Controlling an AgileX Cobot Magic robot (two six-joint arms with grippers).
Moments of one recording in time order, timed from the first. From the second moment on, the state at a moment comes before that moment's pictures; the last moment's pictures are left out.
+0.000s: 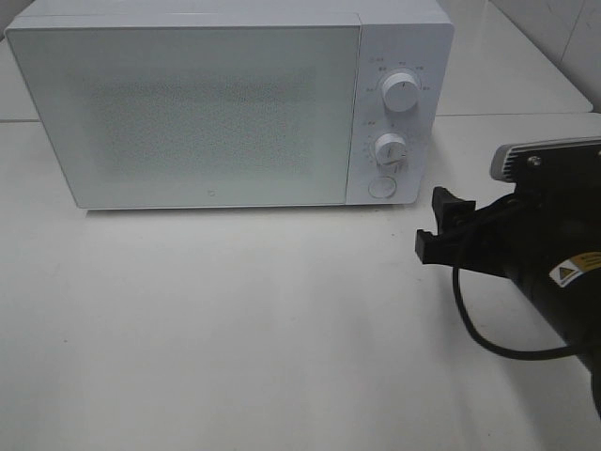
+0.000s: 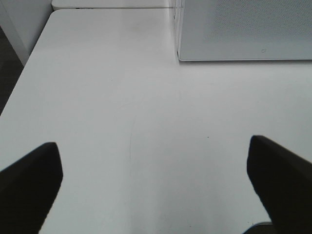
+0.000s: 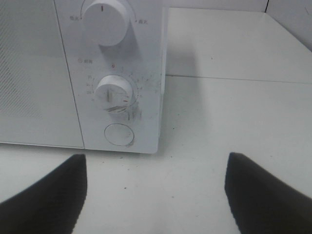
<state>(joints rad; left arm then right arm) 0.02 0.00 -0.52 -0.03 1.08 0.03 0.78 1.61 -0.26 0.79 -1.18 -0.27</state>
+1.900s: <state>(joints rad) 0.02 0.00 -0.52 -0.03 1.08 0.03 0.84 1.71 -0.34 0.84 -1.09 1.34</state>
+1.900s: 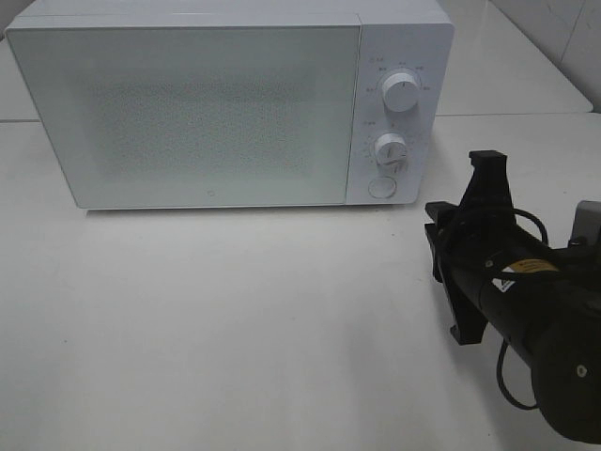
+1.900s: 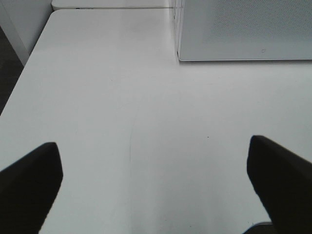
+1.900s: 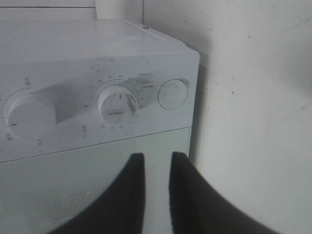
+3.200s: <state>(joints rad) 0.02 0.00 -0.52 -0.03 1.08 0.03 0.59 1.91 -0.57 0.55 -0.94 1.43</state>
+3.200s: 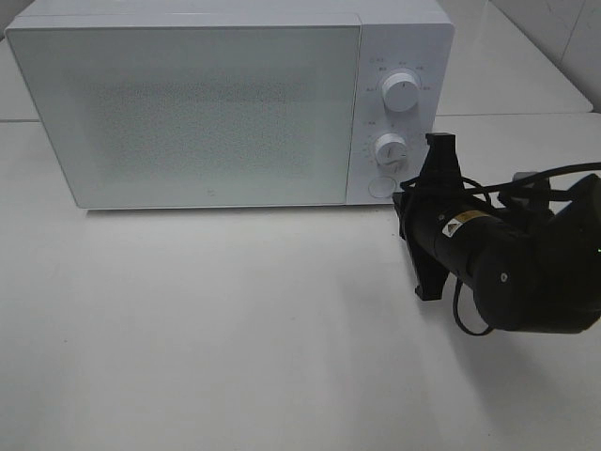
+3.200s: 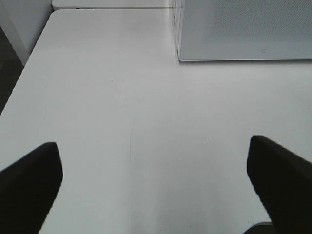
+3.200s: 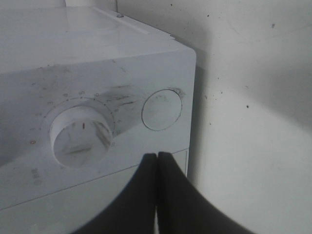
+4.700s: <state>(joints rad) 0.02 0.00 -0.52 -0.03 1.08 0.03 0.48 2.12 -0.85 0.50 -0.83 1.45</state>
